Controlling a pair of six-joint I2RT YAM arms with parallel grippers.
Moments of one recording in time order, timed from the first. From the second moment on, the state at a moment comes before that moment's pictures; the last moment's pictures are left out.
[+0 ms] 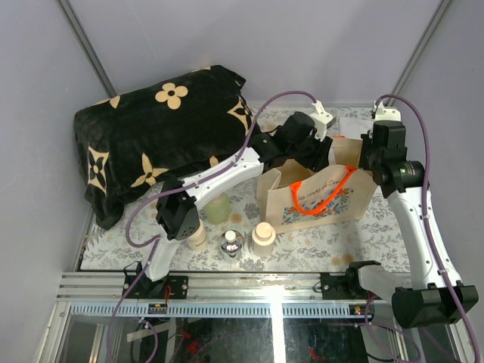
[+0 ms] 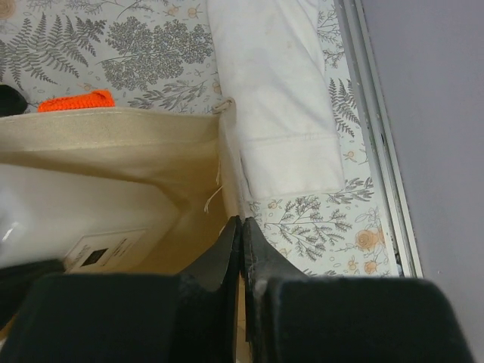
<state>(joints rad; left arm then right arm) -0.90 2.10 2.08 -0.48 0.18 -0.25 0.09 1.11 1.23 -0.77 0.29 0.07</state>
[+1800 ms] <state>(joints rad) -0.97 2.01 2.11 -0.32 -0.09 -0.23 0.09 0.99 1.08 -0.66 0.28 0.14</state>
